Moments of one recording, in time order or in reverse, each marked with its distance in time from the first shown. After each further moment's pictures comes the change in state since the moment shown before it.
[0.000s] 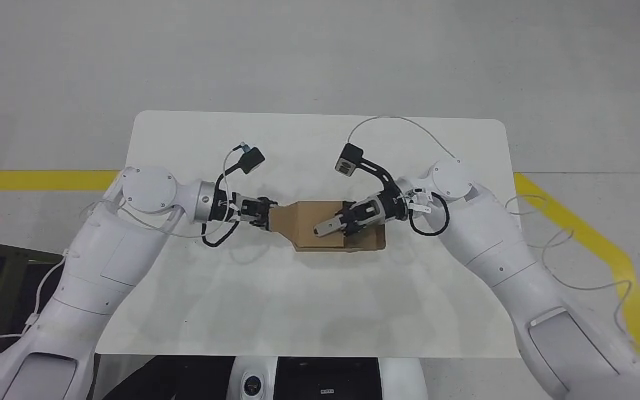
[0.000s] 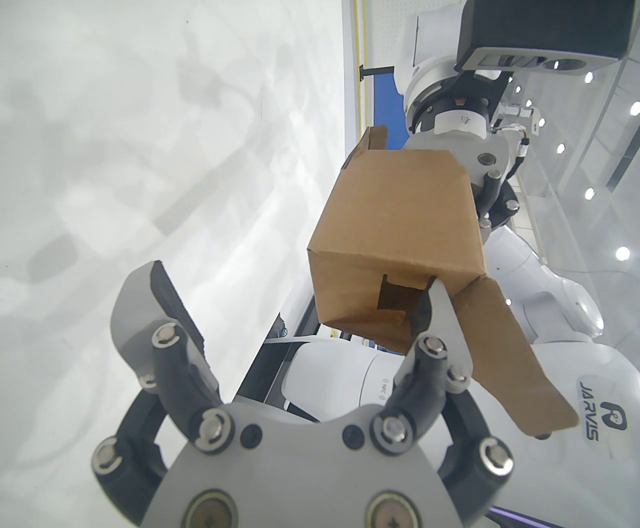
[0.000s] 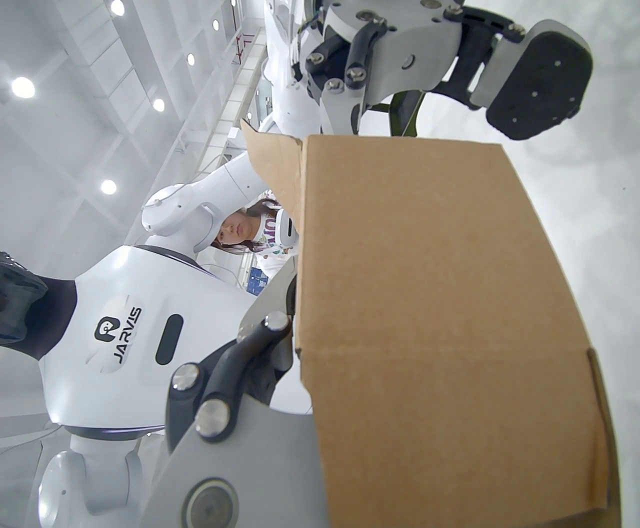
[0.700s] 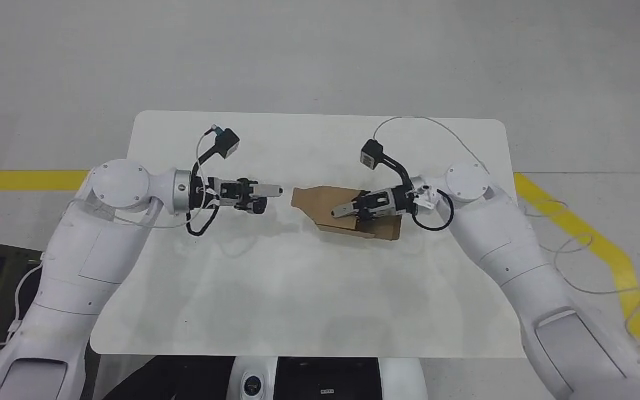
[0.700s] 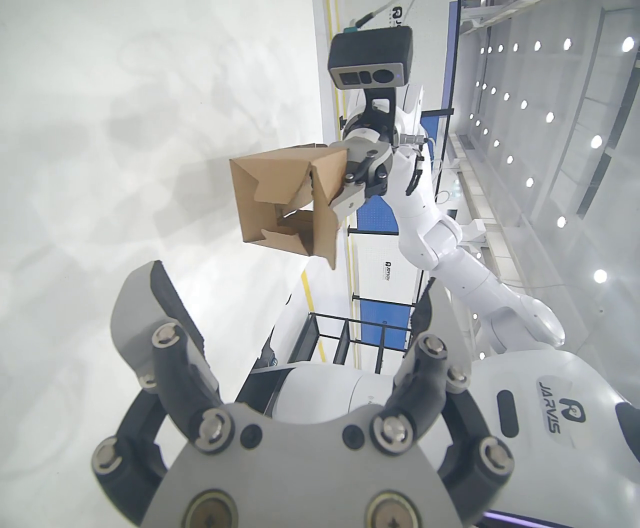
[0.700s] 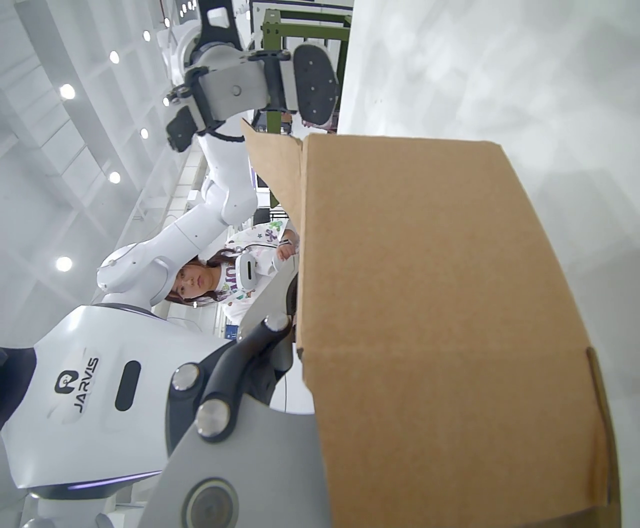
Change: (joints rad) left arm 0.028 0.022 -0.112 -0.018 -0.038 -0.014 0.032; right arm -0.008 0.023 0.053 0.096 -0.209 0.015 -0.133
